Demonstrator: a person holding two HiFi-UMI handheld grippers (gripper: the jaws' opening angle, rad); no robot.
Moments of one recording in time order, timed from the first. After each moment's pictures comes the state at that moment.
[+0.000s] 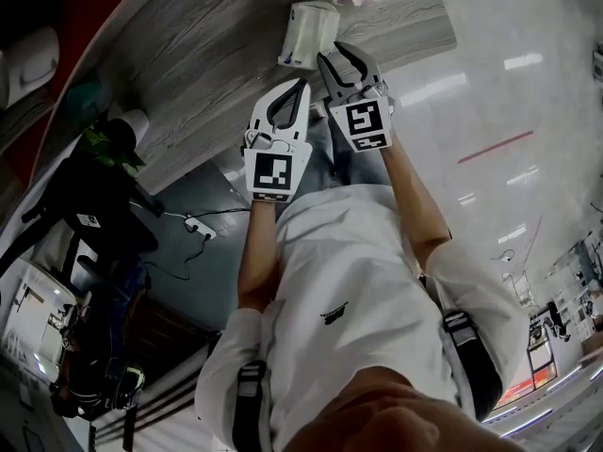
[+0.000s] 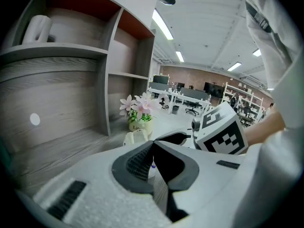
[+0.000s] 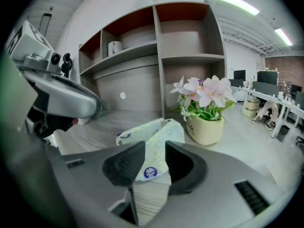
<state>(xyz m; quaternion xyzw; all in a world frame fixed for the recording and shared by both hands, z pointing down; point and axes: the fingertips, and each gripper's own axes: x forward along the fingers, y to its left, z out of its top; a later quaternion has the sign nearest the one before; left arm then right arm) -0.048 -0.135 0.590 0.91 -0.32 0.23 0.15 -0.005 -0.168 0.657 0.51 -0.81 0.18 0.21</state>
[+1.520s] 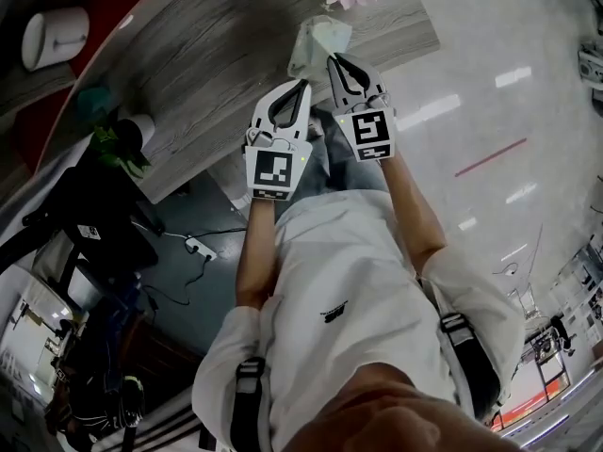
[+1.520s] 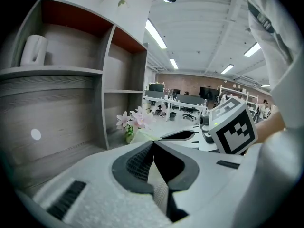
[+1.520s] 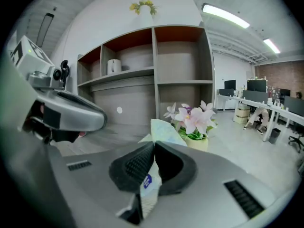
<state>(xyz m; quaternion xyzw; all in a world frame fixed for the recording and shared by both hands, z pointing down) -0.044 -0.127 0.548 0.92 -0.31 0.20 0.11 0.008 -0.155 0.589 0.56 -0.80 0.14 0.17</state>
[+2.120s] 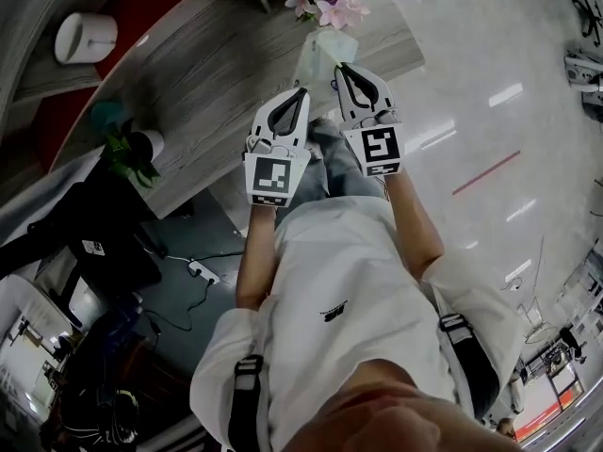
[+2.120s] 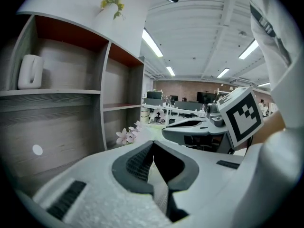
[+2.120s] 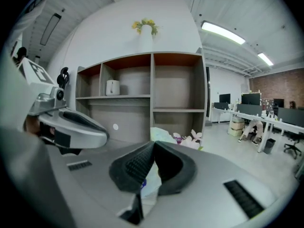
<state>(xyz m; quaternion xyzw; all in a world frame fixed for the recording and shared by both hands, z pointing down) -0.040 -0.134 0.497 0.93 -0.31 0.16 0.08 0.026 -0.157 0.500 0.59 -0.79 0.08 0.13</state>
